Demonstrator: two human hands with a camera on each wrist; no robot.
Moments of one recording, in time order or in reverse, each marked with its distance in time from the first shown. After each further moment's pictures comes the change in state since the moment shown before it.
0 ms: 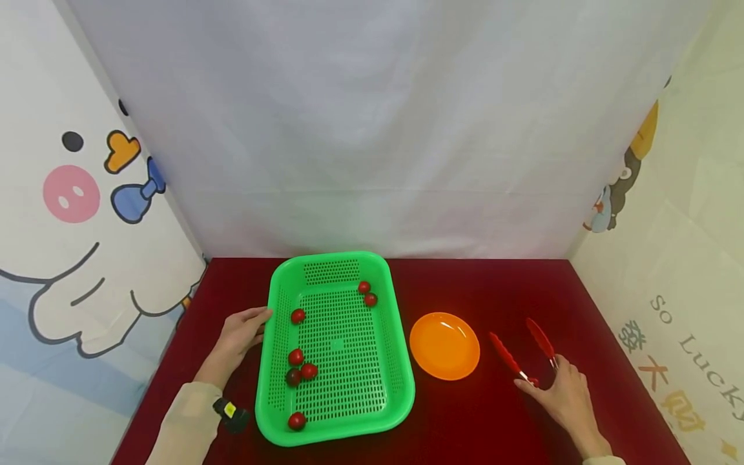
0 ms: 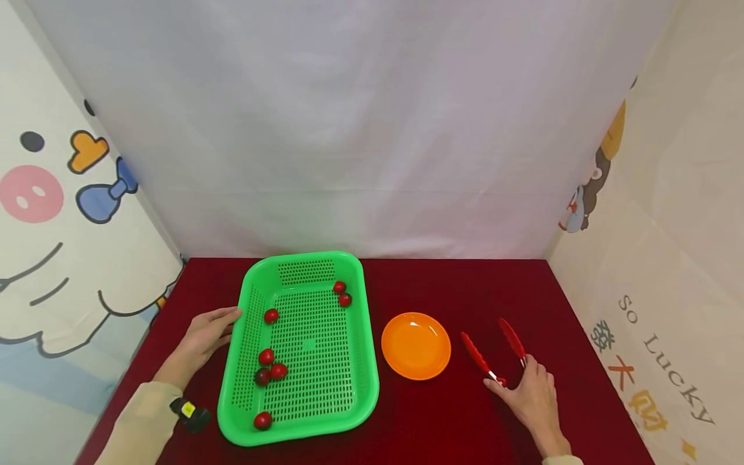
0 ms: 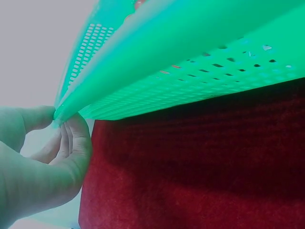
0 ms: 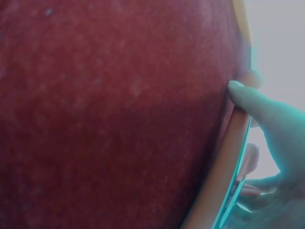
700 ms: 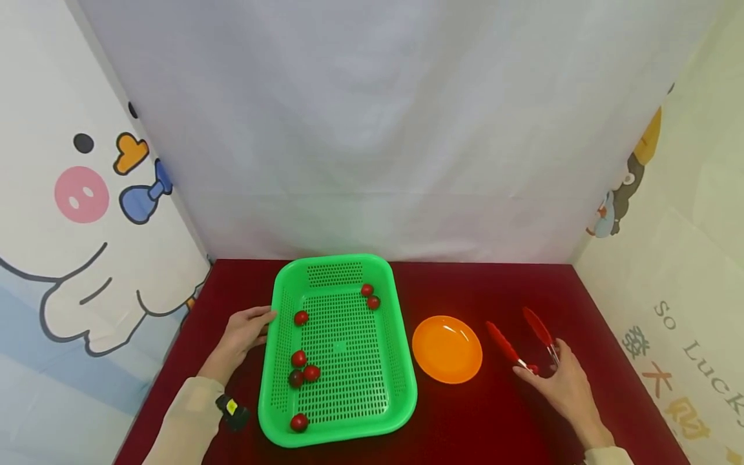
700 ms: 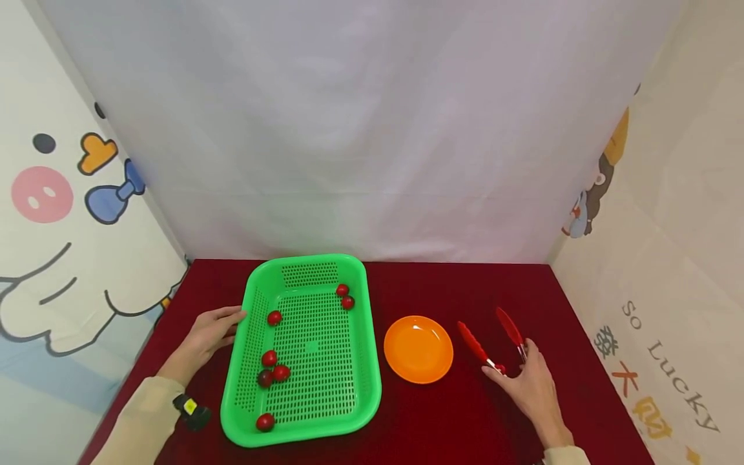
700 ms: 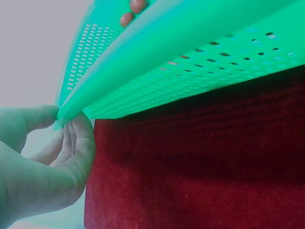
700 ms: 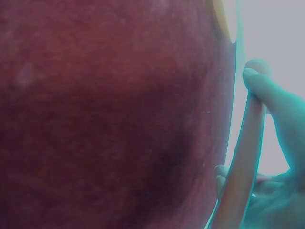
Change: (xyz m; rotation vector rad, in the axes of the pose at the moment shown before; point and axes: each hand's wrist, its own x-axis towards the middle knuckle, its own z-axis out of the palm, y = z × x) left_hand -0.001 0.007 -0.001 0.027 0.010 0.009; right_hand 0.015 -0.014 -0.013 0.134 -0.012 -0.008
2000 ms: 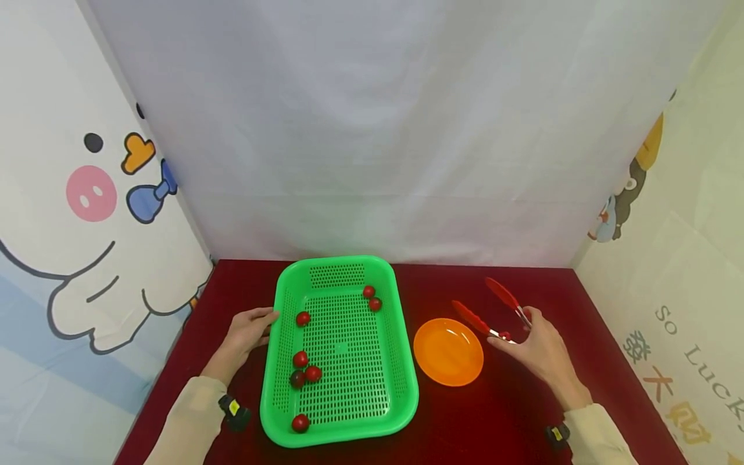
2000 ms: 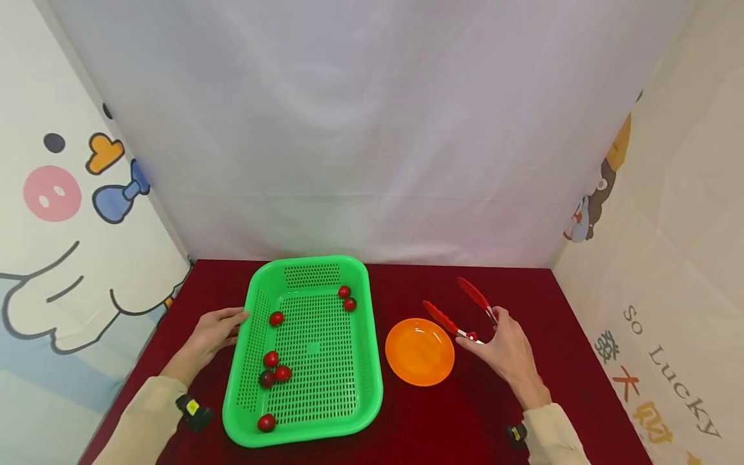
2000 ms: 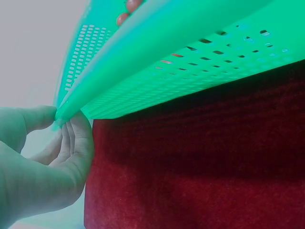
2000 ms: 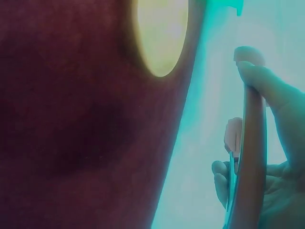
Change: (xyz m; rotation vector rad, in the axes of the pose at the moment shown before) left_hand 0.000 -0.001 0.002 0.018 0.023 -0.005; right_hand 0.032 -0.076 -0.012 -0.047 0.075 -0.214
